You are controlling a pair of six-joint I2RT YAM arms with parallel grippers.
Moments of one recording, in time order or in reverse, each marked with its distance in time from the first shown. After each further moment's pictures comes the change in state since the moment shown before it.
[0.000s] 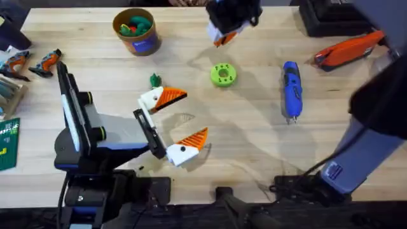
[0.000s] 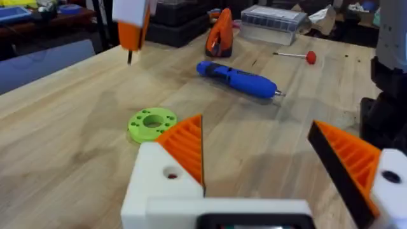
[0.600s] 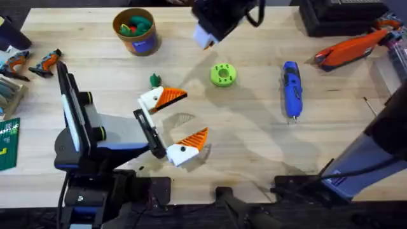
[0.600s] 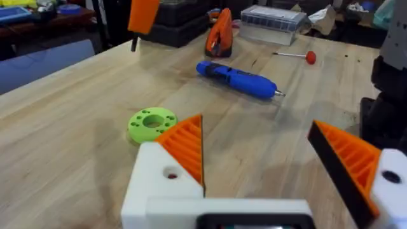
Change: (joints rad) left arm 0.000 0.000 0.000 0.000 0.000 0.000; right arm 0.142 -0.098 0.027 -0.056 -0.002 -0.154
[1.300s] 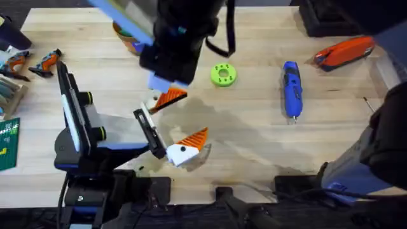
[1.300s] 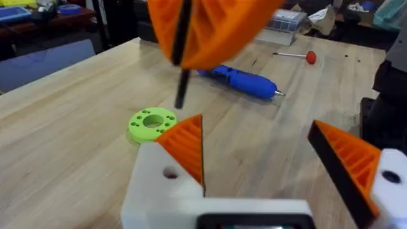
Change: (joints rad) left arm 0.000 0.000 0.000 0.000 0.000 0.000; right arm 0.275 -0.001 0.090 -0.049 -0.126 -0.217
